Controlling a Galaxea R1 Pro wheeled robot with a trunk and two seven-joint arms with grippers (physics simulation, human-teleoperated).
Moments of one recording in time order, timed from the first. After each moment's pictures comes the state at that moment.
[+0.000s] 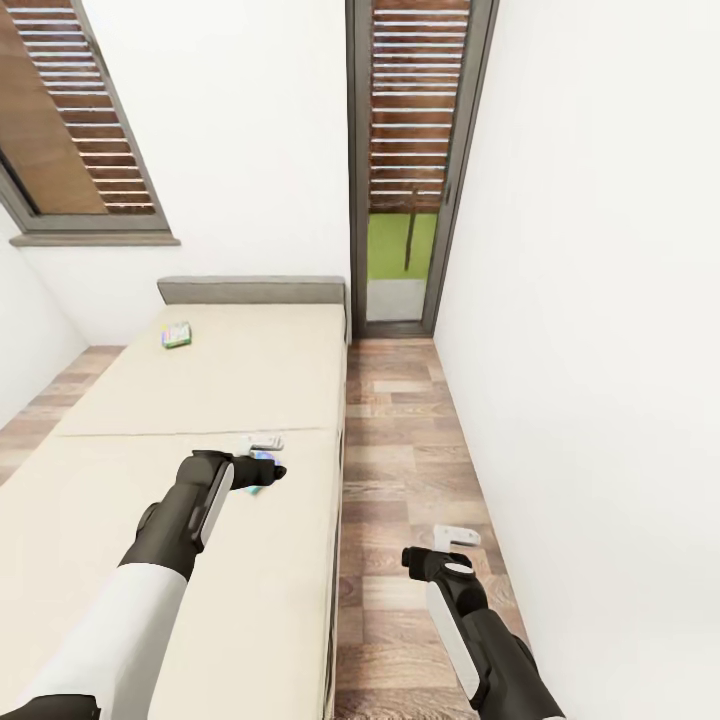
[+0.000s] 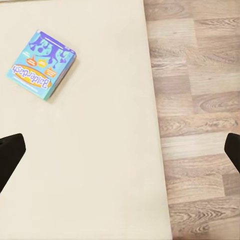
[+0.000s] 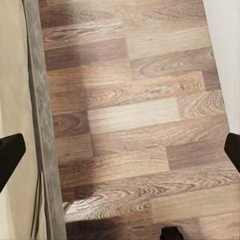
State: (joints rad) left arm -0.77 -0.02 0.02 -1.02 -0.10 0.86 -0.16; right arm -0.39 0.17 0.17 -1.08 -0.22 0.54 -0.41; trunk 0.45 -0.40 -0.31
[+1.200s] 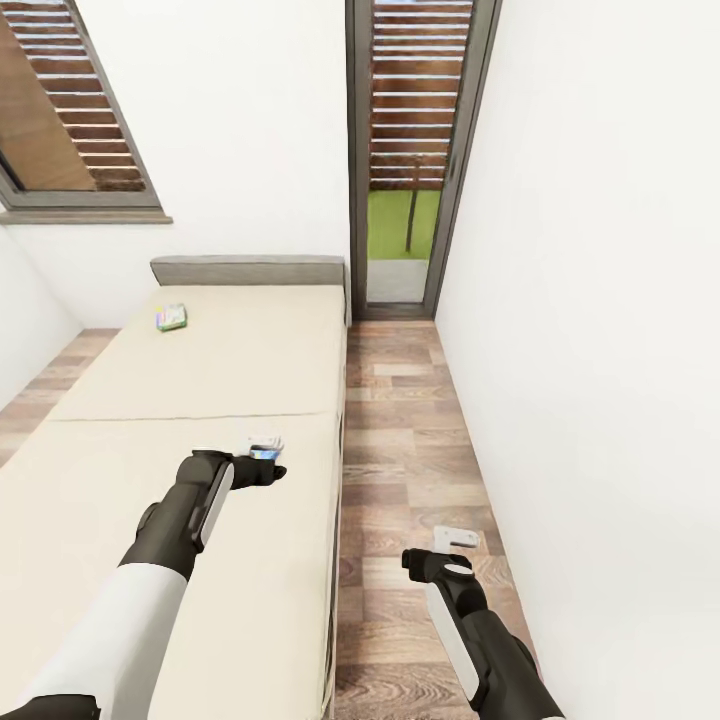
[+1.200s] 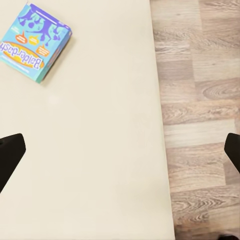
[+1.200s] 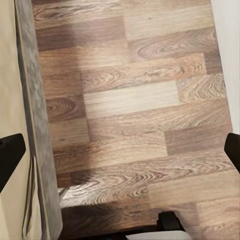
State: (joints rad) left arm -0.77 -0.02 0.02 -1.02 -0.10 0.86 -0.17; right arm -0.39 0.17 0.17 -1.07 -0.22 0.54 -0.41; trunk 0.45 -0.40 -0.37
